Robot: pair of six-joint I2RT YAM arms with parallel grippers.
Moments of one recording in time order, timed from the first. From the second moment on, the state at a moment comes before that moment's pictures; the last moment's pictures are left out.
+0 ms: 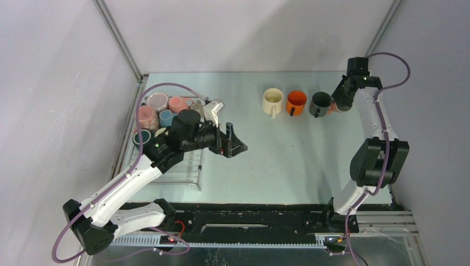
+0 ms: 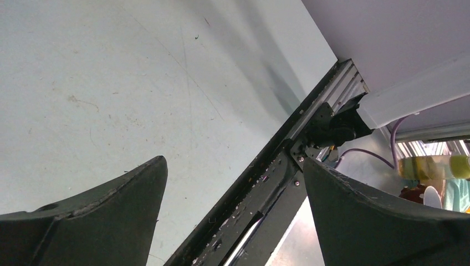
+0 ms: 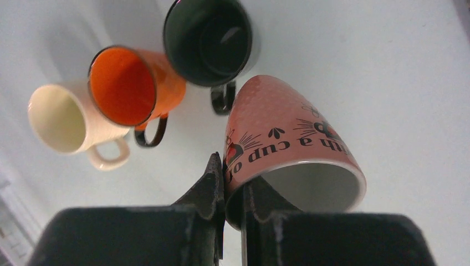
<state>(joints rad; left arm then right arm) -0.73 1.02 1.04 -0.45 0.30 -0.47 -0.10 1.67 1.60 -0.83 0.08 0.48</state>
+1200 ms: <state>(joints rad) -0.73 1.02 1.04 -0.48 0.33 -0.43 -0.22 2.33 2.20 -1.09 0.11 0.45</state>
